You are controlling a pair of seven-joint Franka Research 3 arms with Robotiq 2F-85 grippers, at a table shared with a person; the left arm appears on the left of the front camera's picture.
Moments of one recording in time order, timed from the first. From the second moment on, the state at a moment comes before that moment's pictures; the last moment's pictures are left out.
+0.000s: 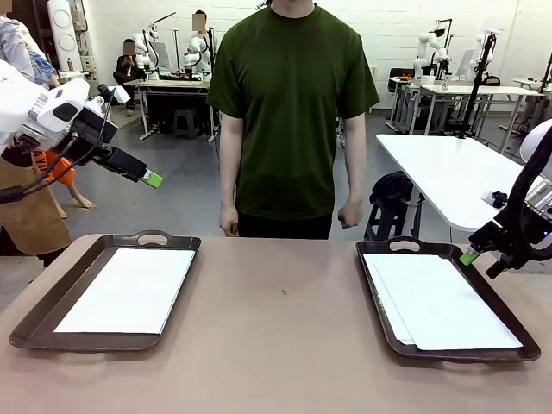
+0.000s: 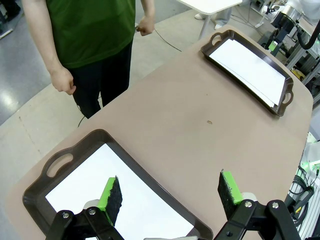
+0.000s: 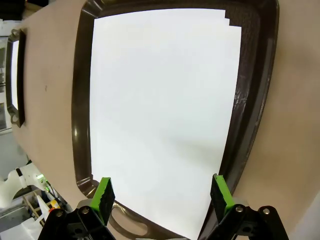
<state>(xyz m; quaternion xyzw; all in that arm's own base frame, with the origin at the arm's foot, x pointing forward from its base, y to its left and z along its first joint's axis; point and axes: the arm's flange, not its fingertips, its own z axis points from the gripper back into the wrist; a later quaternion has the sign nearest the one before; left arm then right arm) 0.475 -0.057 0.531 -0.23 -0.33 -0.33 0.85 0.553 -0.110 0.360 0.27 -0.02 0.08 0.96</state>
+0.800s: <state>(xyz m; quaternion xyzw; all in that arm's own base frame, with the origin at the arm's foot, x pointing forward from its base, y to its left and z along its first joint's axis) 0.475 -0.057 0.531 -0.23 -0.33 -0.33 0.85 0.553 -0.110 0.360 0.27 -0.02 0.08 0.96</state>
